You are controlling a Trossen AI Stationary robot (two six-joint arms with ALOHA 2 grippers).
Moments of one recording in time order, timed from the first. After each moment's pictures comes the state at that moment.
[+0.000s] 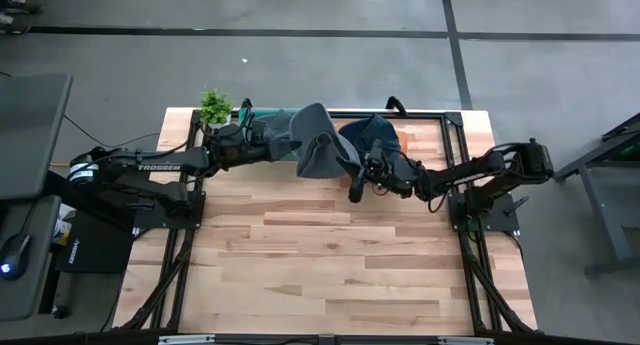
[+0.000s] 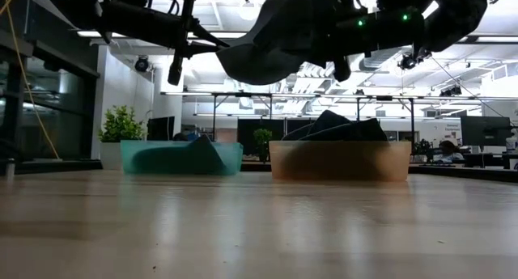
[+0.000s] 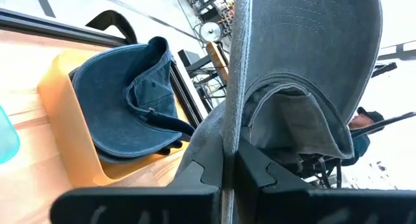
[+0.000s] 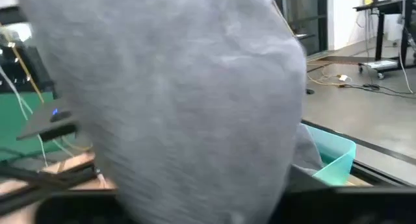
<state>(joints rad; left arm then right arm) 0.31 1.13 0.60 0.47 0.01 -1.03 -0.04 1.49 0.59 0.95 0.40 0.22</state>
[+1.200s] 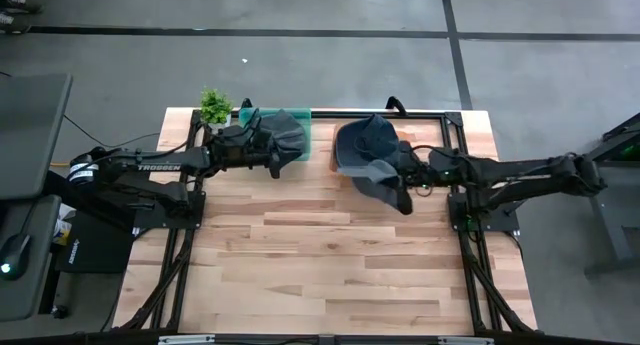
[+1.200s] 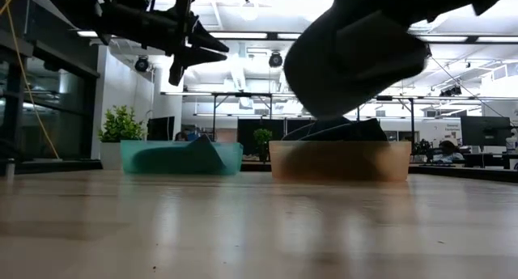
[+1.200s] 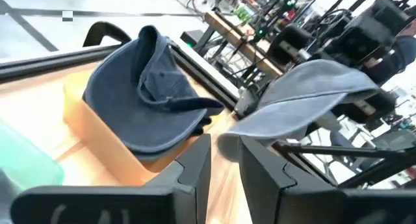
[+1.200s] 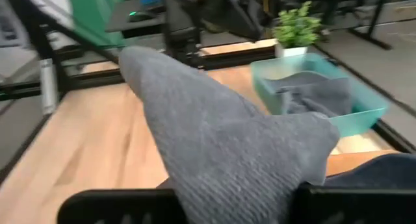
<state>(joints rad) 0.31 1.13 0.60 0.39 0.10 -0.61 -0.05 0.89 0.59 0.04 0.05 0.12</state>
